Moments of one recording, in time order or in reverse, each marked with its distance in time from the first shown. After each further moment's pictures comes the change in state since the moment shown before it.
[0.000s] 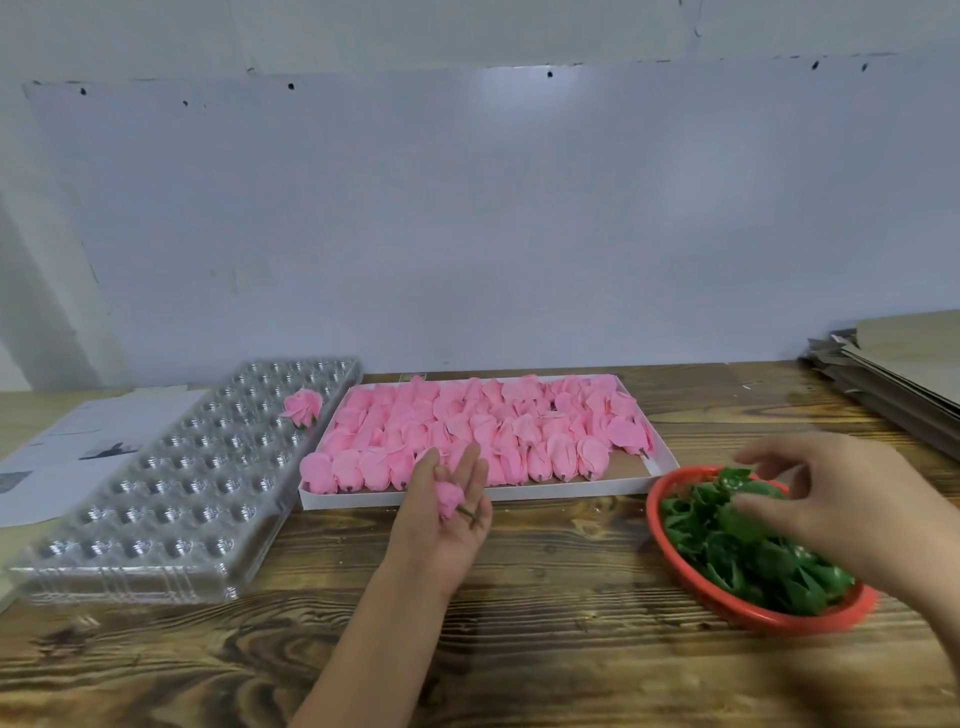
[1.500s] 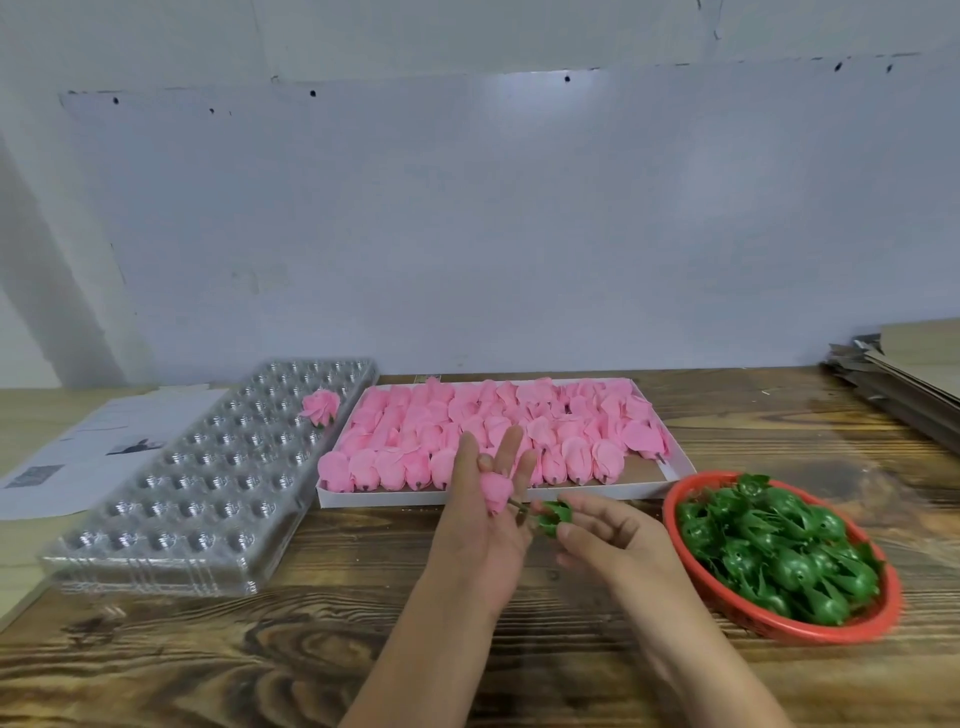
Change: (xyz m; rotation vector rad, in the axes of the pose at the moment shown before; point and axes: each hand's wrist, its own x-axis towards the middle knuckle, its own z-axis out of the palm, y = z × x) left_hand -0.023 -0.020 0.030 0.086 -0.075 0.140; right_hand -0.019 -0.096 0.132 1.428 -0.223 0.183
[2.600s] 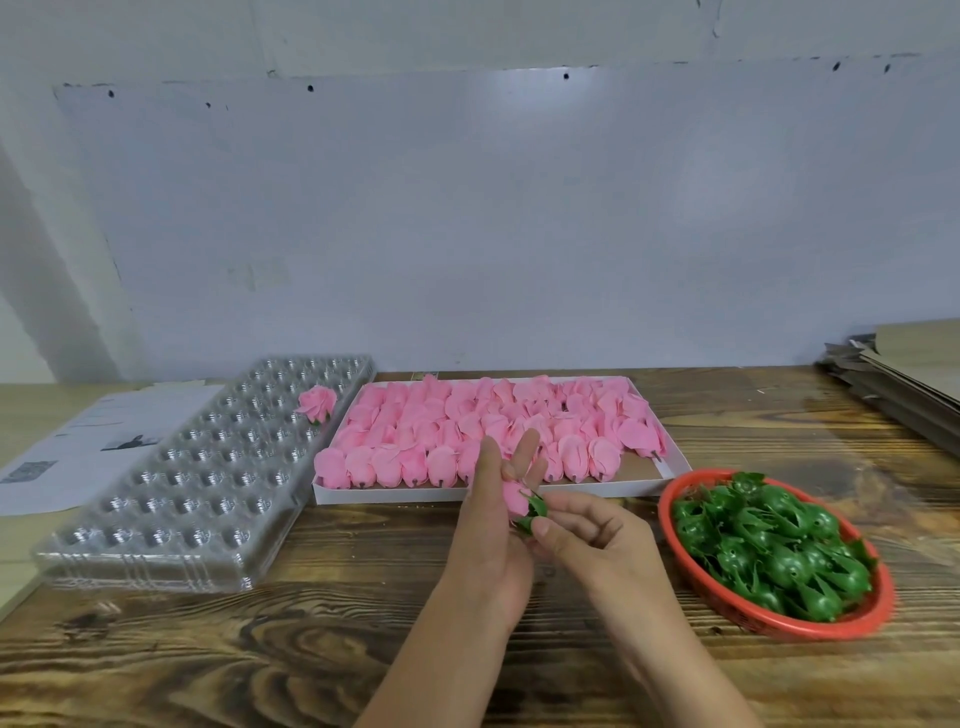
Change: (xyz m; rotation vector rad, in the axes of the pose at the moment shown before) left_hand -0.004 -0.018 0.001 0.119 -0.092 -0.033; right_hand -0.010 -0.008 0.020 0.071 -0.043 -0.113
